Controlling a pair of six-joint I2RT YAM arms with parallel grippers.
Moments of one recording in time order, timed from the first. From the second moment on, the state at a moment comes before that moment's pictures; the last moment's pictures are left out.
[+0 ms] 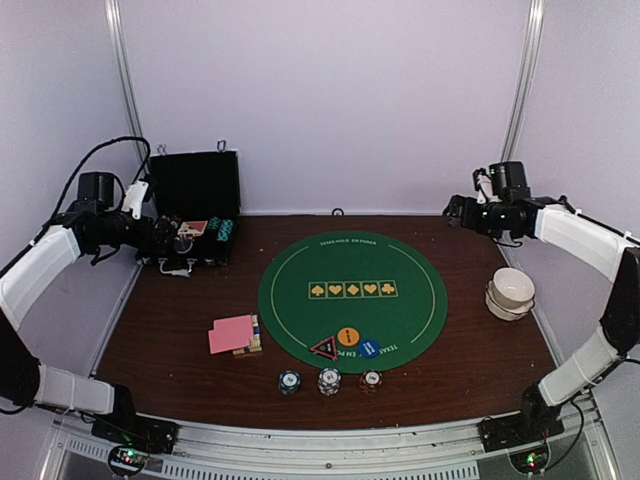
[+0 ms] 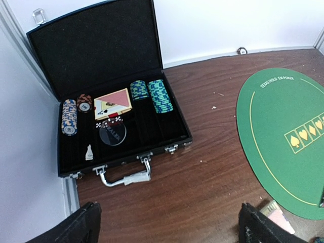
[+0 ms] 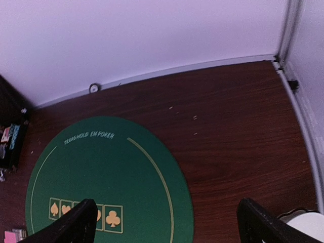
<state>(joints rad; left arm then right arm) 0.01 1.22 1.05 -0.46 0.26 0.21 0.14 1.45 1.18 -0.32 -0.04 0.33</state>
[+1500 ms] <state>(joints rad) 0.01 1.19 1.22 -0.96 0.22 0.32 1.13 2.01 1.47 -0.69 0.19 0.51</state>
